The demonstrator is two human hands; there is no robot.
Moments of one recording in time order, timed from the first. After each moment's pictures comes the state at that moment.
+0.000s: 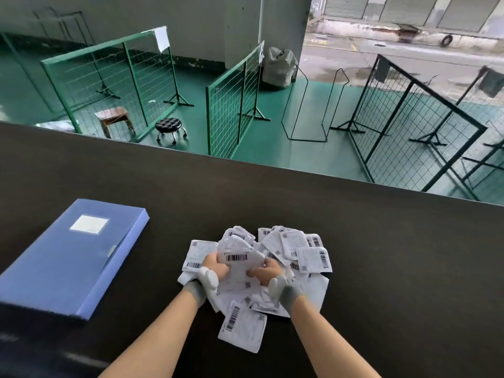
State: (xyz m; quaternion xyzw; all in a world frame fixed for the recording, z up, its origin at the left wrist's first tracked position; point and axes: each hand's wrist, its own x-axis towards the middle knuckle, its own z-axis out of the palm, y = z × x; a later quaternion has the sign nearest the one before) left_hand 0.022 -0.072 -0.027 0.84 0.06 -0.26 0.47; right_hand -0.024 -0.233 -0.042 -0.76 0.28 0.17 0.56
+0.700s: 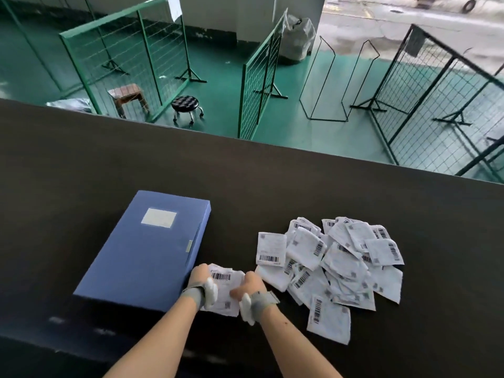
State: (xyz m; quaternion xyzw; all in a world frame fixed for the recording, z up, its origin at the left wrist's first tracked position) left_hand 0.081 0.164 -0.071 0.92 0.08 -0.32 0.22; right_hand 0.023 0.032 -0.073 -0.81 0.27 0.32 0.41
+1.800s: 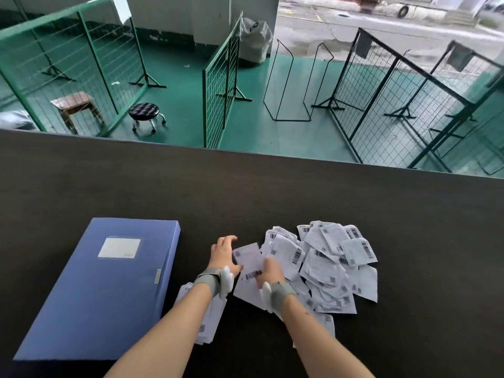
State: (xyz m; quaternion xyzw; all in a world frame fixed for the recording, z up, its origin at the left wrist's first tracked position) left_hand 0.142 0.055 -0.045 0.90 -0.15 -0.29 0.29; right_hand 0.063 -0.076 -0.073 -0.87 0.31 0.20 0.32
